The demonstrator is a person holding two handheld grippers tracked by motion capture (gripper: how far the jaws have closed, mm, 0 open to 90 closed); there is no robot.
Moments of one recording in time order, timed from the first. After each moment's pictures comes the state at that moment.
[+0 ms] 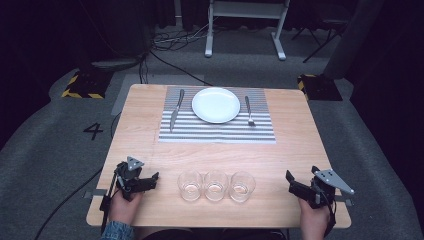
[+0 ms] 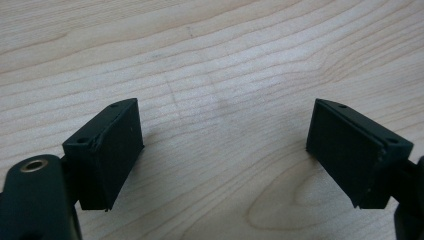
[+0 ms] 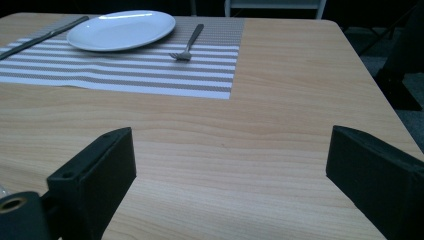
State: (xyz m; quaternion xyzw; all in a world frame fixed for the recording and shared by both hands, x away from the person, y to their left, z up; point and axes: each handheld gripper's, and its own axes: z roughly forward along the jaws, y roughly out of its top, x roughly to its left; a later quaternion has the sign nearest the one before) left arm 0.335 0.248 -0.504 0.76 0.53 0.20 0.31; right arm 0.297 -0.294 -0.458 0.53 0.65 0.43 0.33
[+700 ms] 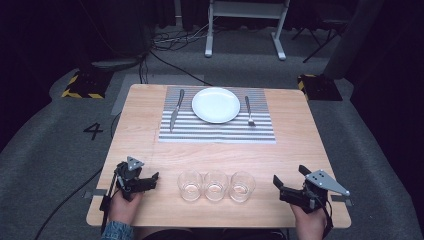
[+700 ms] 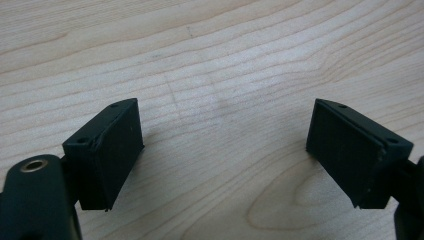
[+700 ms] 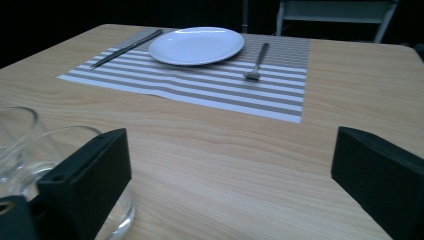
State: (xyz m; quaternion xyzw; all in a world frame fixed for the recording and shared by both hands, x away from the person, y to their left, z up) left arm 0.335 0.248 -0.504 0.76 0.53 0.20 0.31; right arm 0.281 -0.260 -0.430 0.47 0.69 0.47 0.28
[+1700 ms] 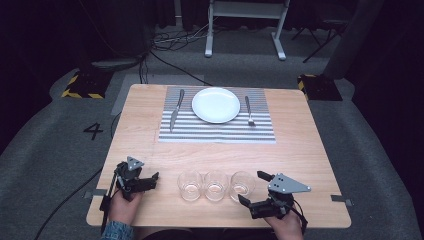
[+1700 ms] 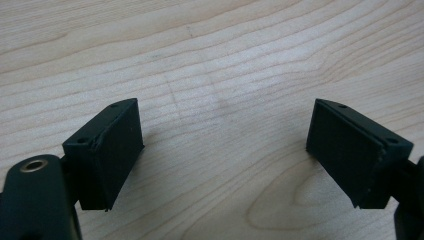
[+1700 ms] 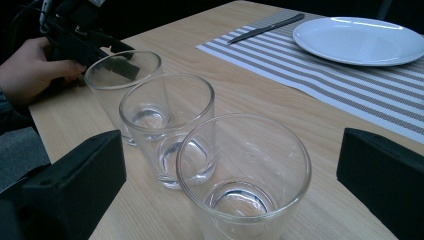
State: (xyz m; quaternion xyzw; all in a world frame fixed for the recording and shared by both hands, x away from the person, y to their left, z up) left arm 0.335 0.248 -0.504 0.76 0.53 0.20 0.31; right arm 0.280 -0.187 -0.442 0.31 0.78 0.52 0.17
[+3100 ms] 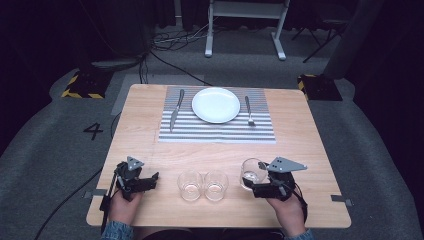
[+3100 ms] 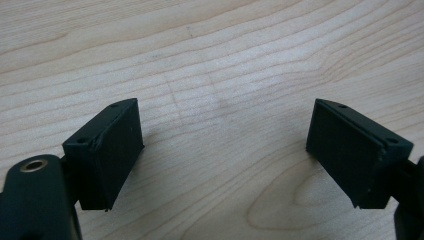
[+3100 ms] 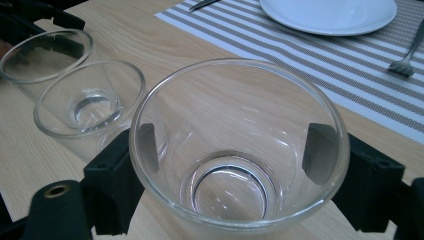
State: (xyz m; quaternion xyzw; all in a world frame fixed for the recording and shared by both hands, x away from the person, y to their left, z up) left arm 0.335 0.248 -0.504 0.76 0.53 0.20 0.31; right arm 0.321 -0.195 -0.427 0.35 0.81 0.44 0.16
